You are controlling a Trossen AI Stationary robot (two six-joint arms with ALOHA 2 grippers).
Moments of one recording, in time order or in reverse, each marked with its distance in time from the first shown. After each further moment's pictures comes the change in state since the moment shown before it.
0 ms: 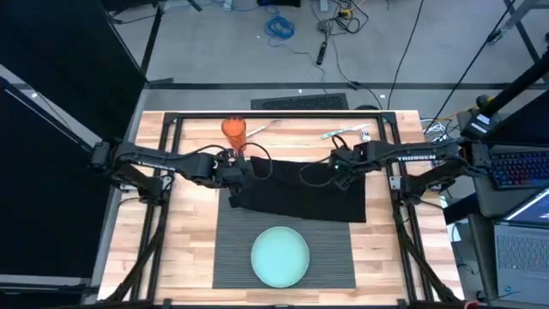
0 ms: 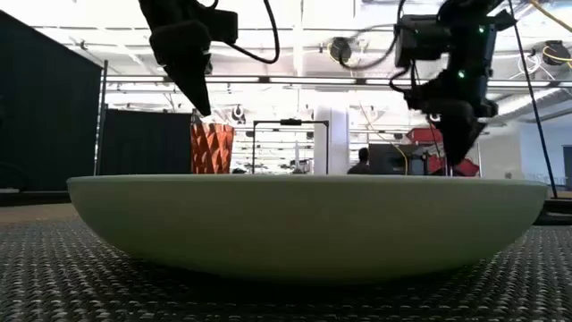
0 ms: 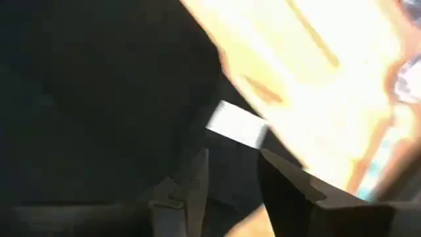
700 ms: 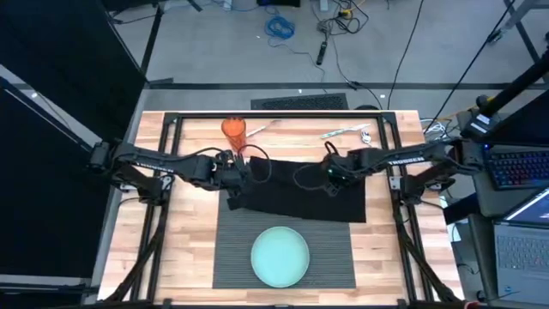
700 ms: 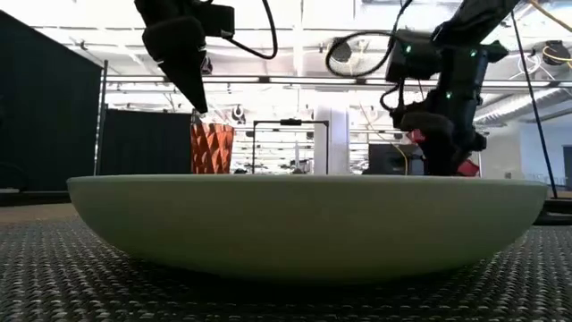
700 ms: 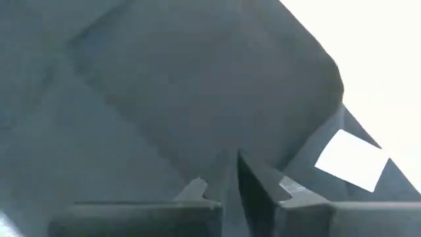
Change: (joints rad) left arm -0.024 -0.006 0.000 -0.012 -0.024 -0.005; right arm -0.027 0.107 -0.119 0.275 -0.050 0.026
